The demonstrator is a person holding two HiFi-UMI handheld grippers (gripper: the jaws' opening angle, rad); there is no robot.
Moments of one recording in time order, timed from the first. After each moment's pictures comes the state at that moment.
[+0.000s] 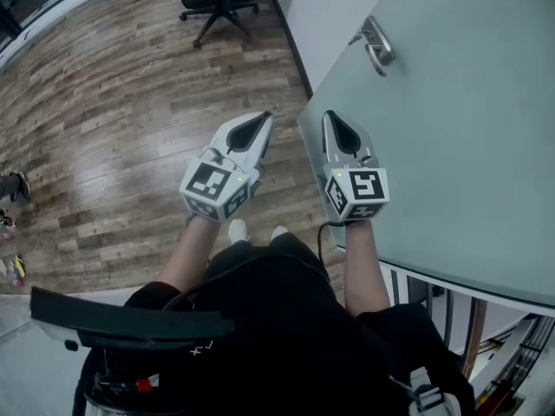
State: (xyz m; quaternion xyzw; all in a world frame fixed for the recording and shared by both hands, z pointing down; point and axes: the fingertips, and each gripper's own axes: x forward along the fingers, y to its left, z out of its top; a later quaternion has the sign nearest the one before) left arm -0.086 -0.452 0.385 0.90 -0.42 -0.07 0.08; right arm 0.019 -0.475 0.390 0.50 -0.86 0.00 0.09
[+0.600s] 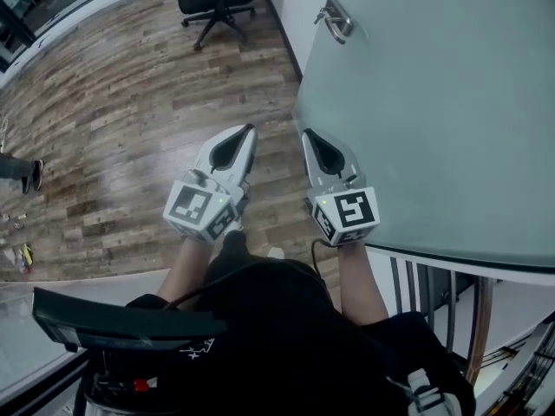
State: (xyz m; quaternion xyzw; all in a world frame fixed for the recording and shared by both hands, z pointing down) left arm -0.018 -0.341 0.359 0.88 -0.47 -0.08 0.07; right arm 0.076 -0.346 0.374 0.44 -0.89 0.00 0.06
